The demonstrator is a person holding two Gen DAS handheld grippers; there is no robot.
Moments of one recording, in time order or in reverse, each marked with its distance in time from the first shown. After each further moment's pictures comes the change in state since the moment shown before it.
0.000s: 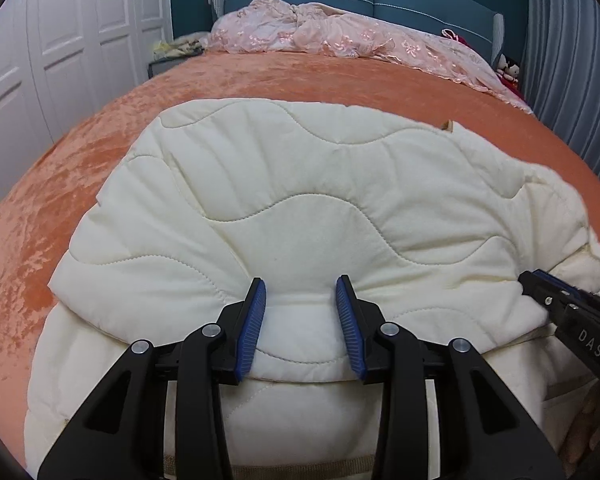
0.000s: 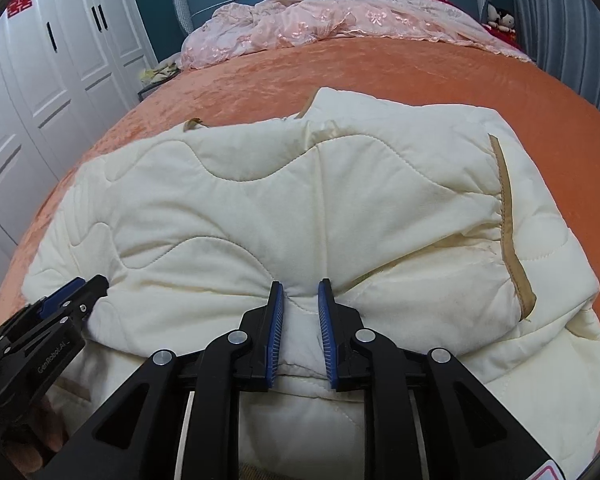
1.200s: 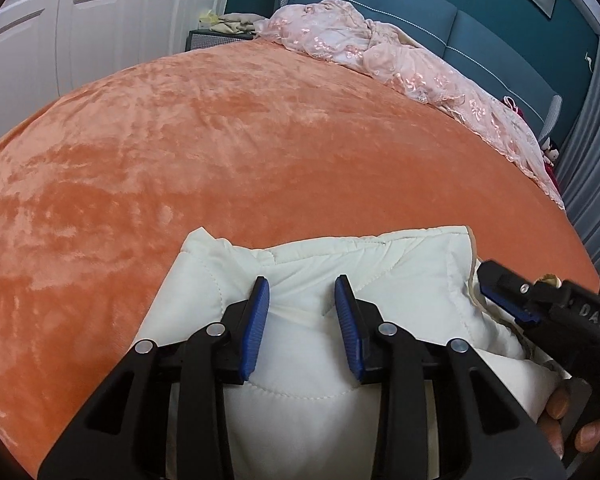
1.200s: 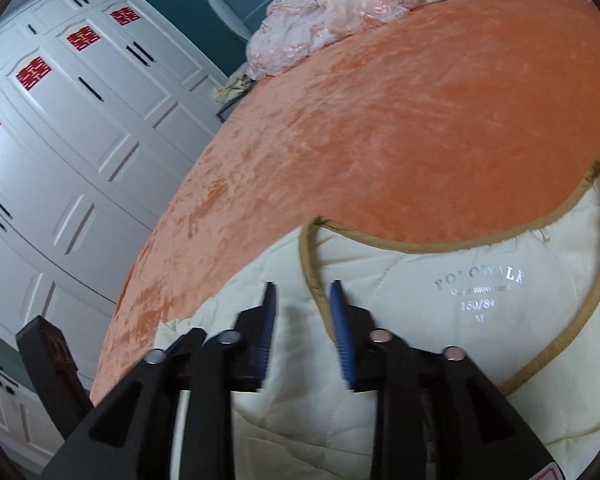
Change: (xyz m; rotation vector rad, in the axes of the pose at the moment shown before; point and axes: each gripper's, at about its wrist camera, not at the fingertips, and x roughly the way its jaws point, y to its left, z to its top) left arm 0.112 0.113 0.108 -0.251 -0.054 -0.005; right arm 0.168 0.097 0.153 0.110 0.026 0.448
